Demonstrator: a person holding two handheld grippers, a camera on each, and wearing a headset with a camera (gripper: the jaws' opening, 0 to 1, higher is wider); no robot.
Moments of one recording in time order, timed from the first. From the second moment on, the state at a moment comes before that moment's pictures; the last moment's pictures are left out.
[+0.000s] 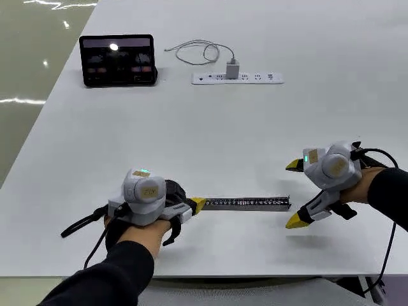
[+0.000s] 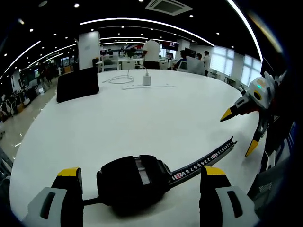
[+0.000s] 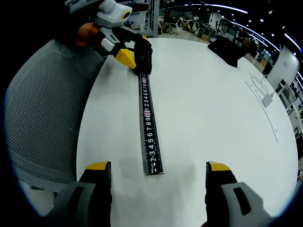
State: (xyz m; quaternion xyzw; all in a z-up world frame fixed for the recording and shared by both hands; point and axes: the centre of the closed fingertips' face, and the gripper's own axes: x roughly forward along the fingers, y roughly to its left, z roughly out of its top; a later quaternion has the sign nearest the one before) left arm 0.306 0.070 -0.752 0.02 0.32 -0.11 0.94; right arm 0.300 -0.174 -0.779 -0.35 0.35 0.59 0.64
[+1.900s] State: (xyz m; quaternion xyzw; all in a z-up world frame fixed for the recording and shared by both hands) left arm 0.306 0.080 -0.761 -0.04 0.34 -0.08 0.94; right arm 0.296 -0.180 -0.797 -0.38 0.40 0.59 0.59
